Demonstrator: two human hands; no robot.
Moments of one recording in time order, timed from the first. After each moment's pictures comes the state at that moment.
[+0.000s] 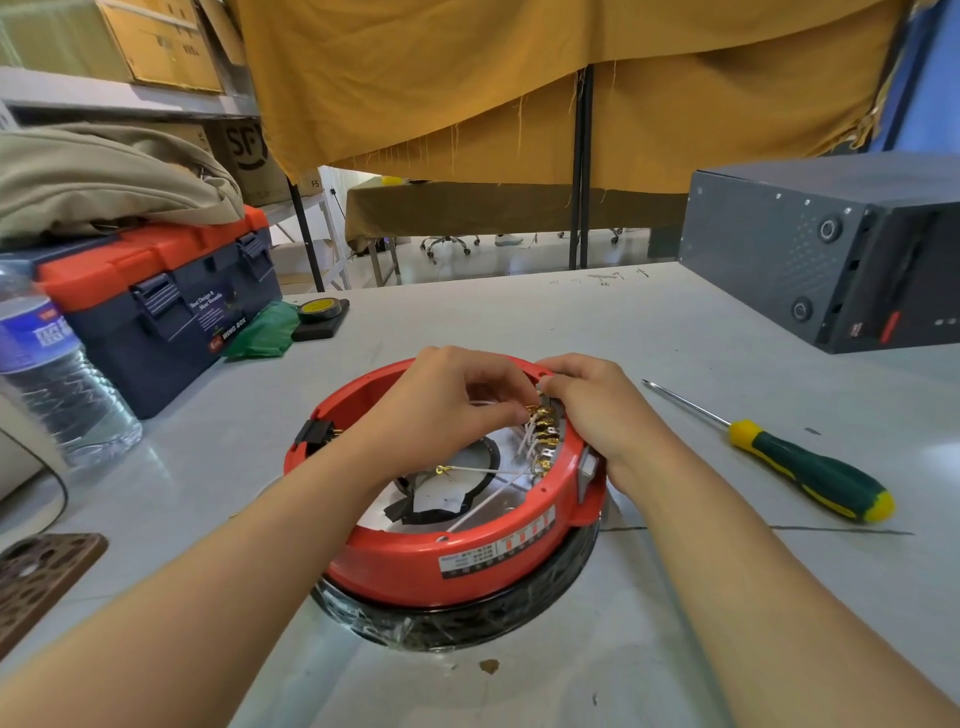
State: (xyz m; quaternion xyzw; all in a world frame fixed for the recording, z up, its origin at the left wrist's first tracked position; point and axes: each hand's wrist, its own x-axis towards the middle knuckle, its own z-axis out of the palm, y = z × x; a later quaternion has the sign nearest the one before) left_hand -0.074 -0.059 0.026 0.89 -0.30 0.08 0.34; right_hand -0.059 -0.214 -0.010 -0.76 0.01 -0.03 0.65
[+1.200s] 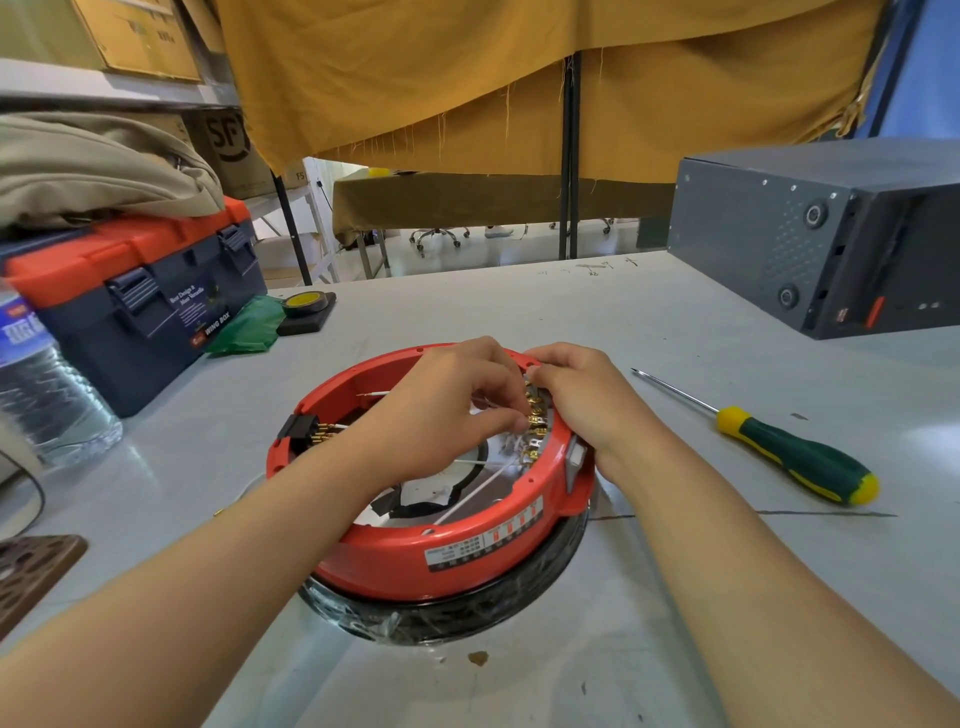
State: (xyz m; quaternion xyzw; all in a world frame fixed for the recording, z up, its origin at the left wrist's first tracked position) left_hand -0.076 -0.066 0.023 0.90 -0.34 0.08 0.28; right_hand -0.055 -0.214 -0.014 -0.75 0.01 -0.03 0.66
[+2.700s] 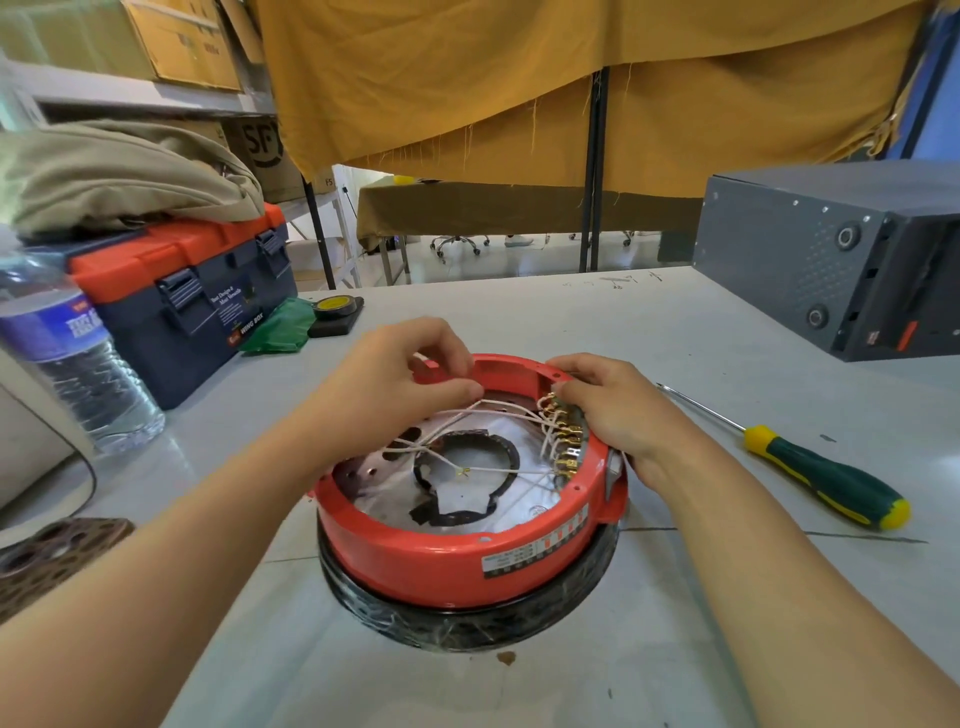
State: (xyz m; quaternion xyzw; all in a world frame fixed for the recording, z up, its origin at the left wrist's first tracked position) left_hand -0.076 -0.013 0.040 0.89 -0.24 0.14 0.35; right_hand -0.061 -0.219 -0.003 -0.79 -0.05 -0.01 0.61
